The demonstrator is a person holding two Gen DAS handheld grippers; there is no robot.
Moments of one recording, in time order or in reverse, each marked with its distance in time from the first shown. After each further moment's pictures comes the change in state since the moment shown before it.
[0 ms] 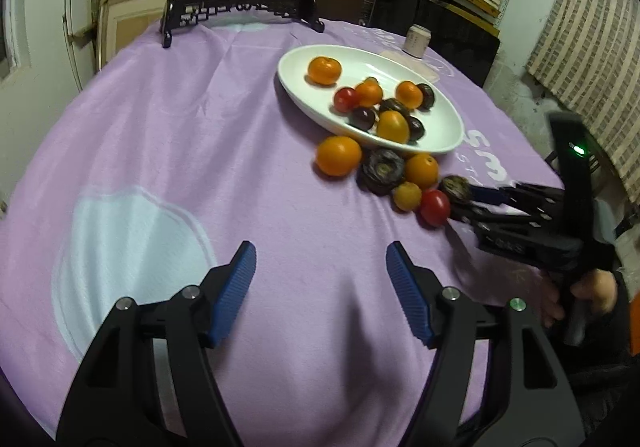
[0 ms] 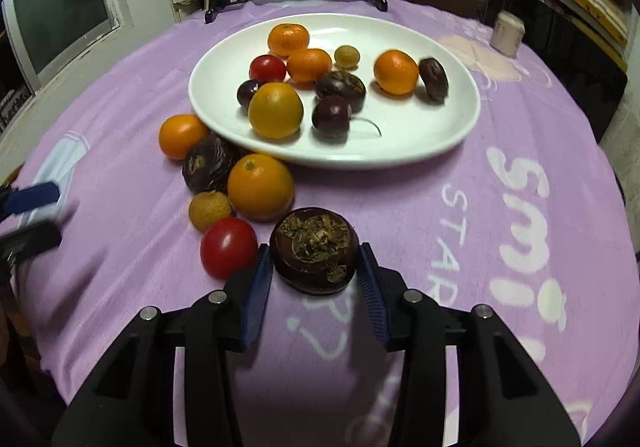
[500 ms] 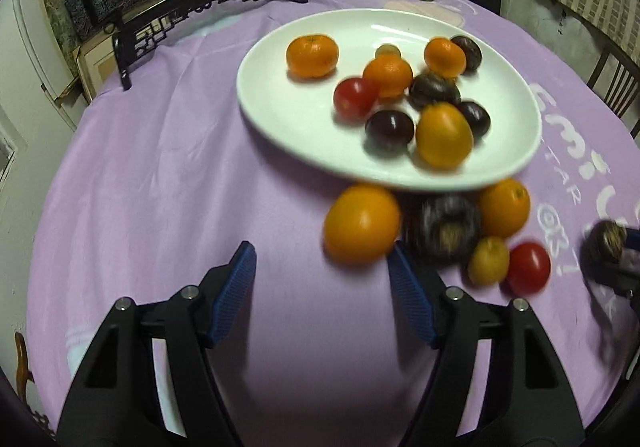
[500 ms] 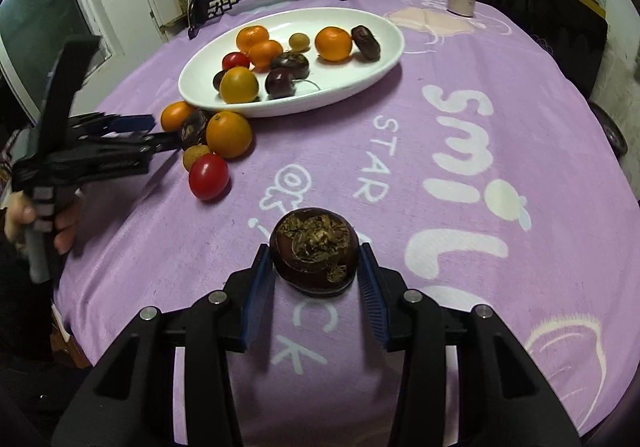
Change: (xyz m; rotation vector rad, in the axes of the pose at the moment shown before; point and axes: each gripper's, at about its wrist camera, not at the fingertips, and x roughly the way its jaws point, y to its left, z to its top) left arm 0.107 -0.025 0.063 0.235 0.125 0.154; right arm -0.042 -0.039 -0.049 0.128 -0.009 0.047
